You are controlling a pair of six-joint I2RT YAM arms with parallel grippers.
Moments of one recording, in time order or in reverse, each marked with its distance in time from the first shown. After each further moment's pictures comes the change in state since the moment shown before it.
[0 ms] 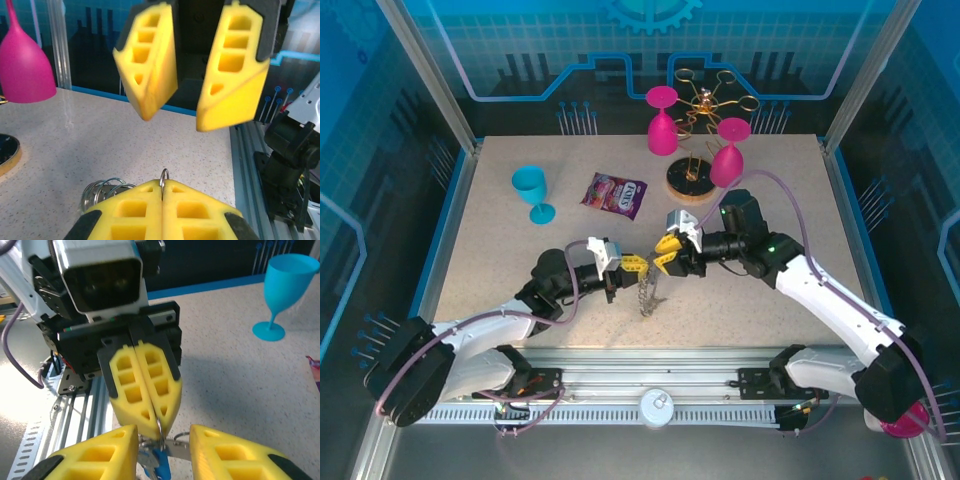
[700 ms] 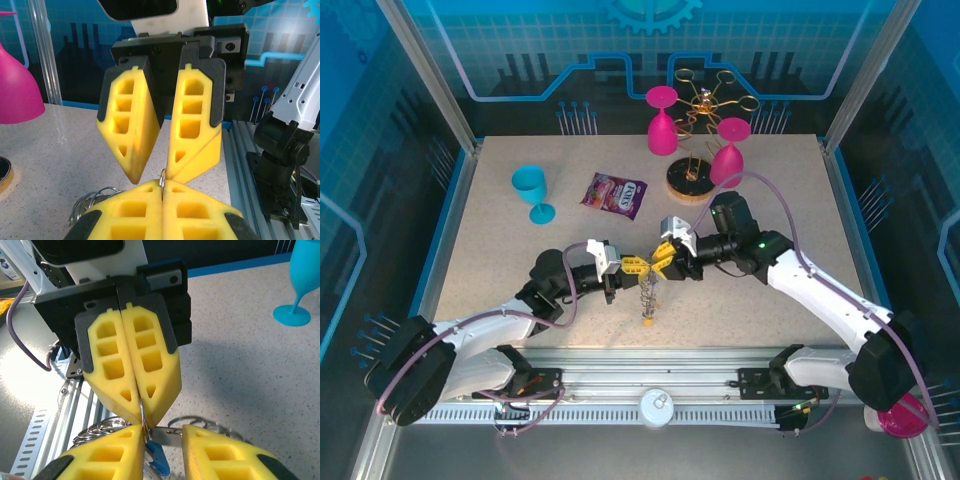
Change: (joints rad) left arm 0.000 0.004 0.000 0.050 0.048 0.025; right arm 0.010 0.063 0.000 -0.057 -0.021 -0.076
